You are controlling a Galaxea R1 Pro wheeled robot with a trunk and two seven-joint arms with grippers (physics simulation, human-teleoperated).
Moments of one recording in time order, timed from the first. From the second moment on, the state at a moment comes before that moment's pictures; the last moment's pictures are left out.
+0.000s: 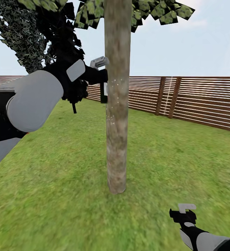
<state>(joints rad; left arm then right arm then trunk) -1.98 -0.17 0.10 -0.04 0.15 0.61 -0.19 -0.69 -0.13 0.53 0.06 -0.49 -0.30 -0.20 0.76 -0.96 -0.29</state>
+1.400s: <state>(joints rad) -1.80 -0.15 0.09 -0.03 0.10 0.43 -0.17 -0.69 -0.13 0.53 0.06 -0.49 -0.30 -0.20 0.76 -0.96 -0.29</state>
